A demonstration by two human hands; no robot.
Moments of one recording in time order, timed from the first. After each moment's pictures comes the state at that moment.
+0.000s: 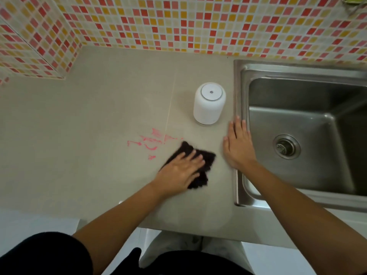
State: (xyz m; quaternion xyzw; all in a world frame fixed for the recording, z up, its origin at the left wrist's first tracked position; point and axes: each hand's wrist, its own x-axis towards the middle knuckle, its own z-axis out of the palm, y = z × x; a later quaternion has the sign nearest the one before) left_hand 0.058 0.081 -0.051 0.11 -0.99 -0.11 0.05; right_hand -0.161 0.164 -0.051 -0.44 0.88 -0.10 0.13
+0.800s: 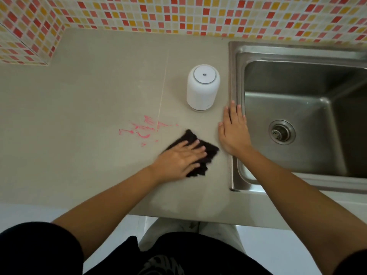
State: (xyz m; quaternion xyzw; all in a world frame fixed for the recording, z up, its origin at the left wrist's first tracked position) left_hand 0.043 0.080 -0.047 0.04 -0.99 -0.15 0.04; right_hand -0.162 0.164 -0.050 -0.45 0.88 -0.10 0.13
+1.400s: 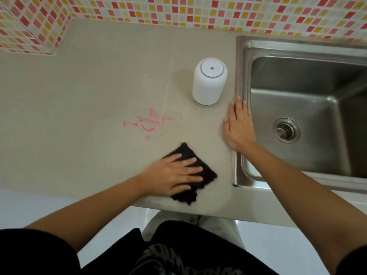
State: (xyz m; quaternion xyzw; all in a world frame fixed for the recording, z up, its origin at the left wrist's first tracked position) left_hand 0.098 0.091 -0.051 -0.08 -0.99 -0.07 0.02; right_hand -0.163 0.165 -0.052 -0.45 0.88 -0.10 0.13
